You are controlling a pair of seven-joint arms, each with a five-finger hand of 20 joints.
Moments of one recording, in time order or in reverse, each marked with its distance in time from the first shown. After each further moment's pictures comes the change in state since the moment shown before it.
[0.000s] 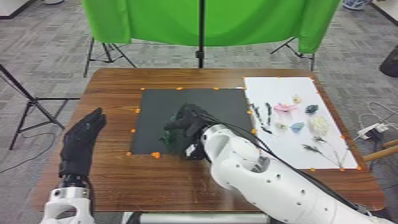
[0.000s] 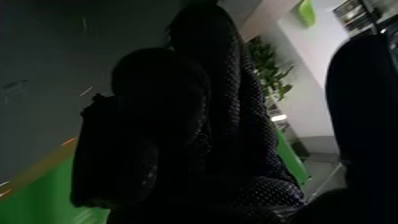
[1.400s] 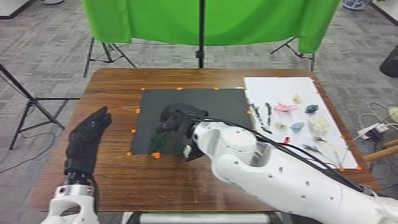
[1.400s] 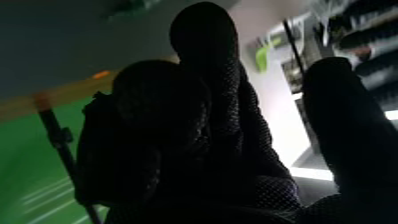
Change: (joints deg) left arm -1.2 0.0 1.4 0.3 0.1 -0.5 -0.5; right arm 9.0 1.3 -6.0 -2.7 -3.0 -13.3 -1.3
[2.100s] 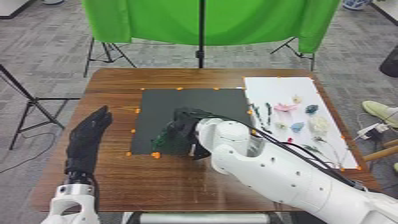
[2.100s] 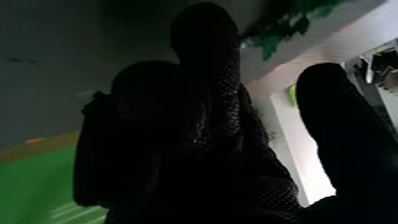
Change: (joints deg) left arm -0.3 0.0 0.1 0.1 -0.2 -0.1 0.1; right arm 0.7 -2.4 1.2 6.0 2.7 -6.2 4.8
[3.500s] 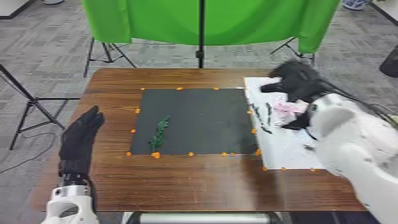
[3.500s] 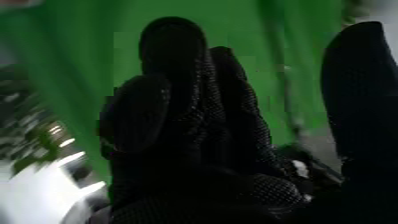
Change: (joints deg) left arm 0.8 -0.4 -0.8 -0.3 -1.7 2.9 1.8; right arm -33.8 26.4 48.9 -28.9 -3.8 7.1 1.1
